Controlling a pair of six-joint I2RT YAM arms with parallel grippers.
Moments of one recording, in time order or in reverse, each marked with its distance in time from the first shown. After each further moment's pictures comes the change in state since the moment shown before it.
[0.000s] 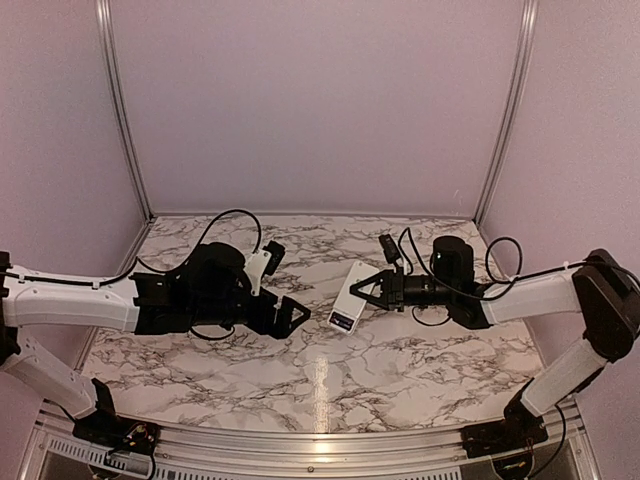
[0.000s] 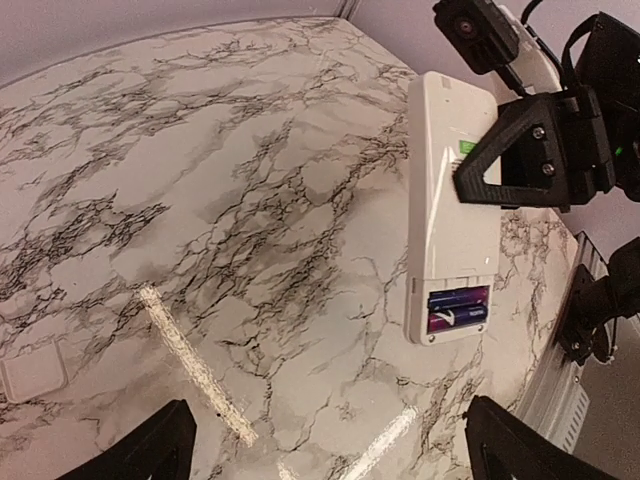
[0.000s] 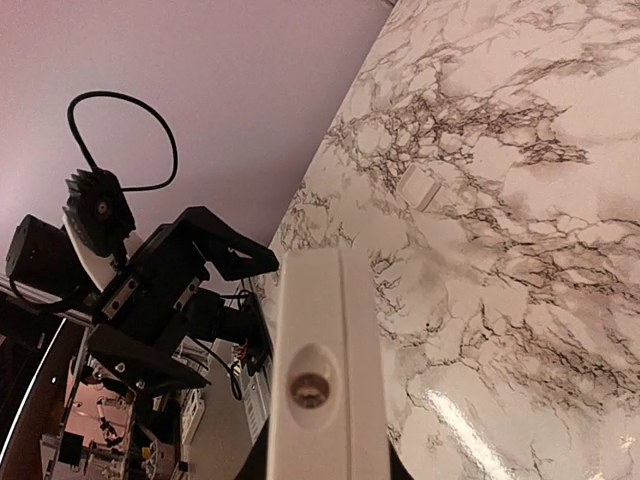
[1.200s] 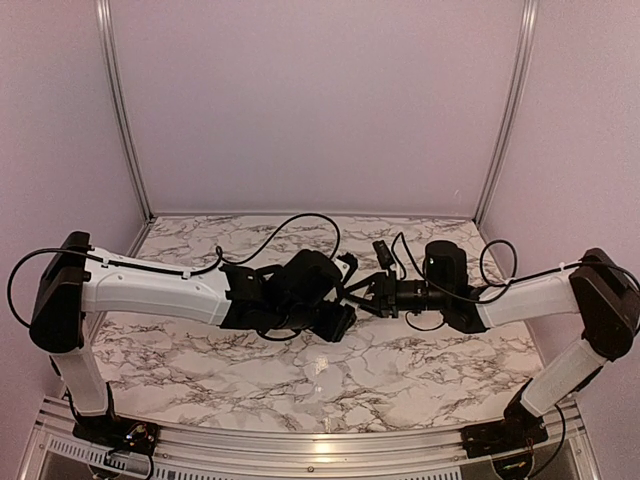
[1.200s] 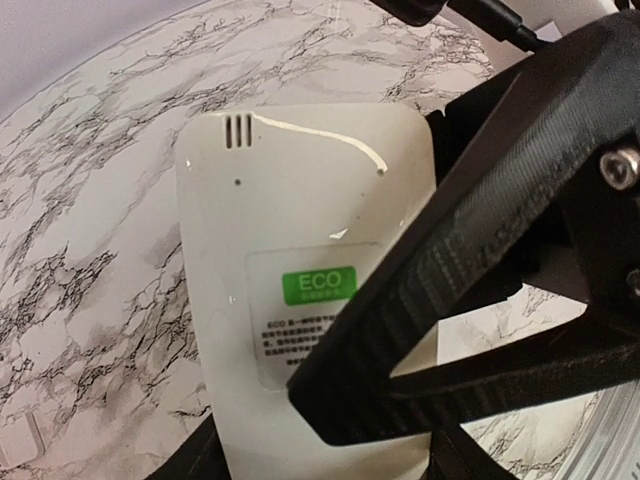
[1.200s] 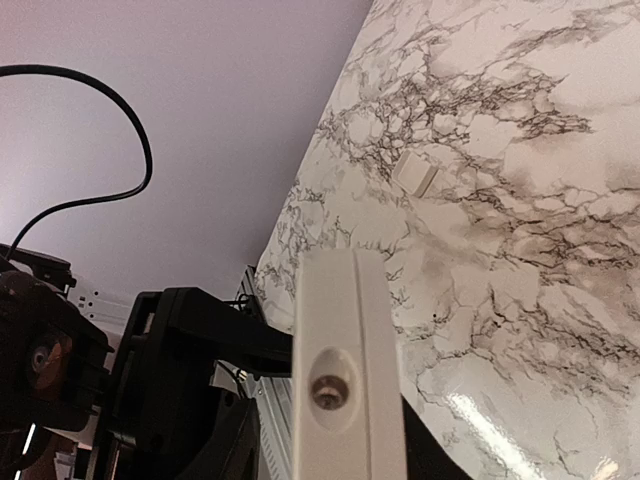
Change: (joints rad) left arm -0.181 0.467 0.502 -0.203 -0.229 0.070; right arm 0.057 0.021 0.000 -0.003 0.082 0.062
